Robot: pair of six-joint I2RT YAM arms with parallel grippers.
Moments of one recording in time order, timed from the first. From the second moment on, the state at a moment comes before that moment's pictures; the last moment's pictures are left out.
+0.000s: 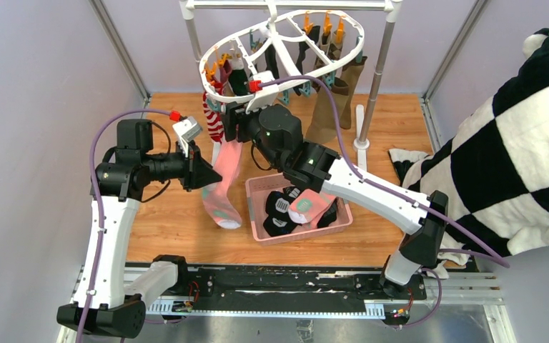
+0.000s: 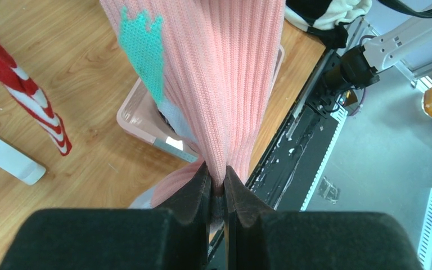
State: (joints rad) left arm -0.05 0.99 1.31 -1.07 0.97 0.27; right arm 1.10 1.64 1.73 -0.06 0.50 0.19
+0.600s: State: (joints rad) left arm -0.06 1.00 1.30 -1.06 0.93 0.29; right arm 1.08 1.67 1.73 0.03 0.46 0.28
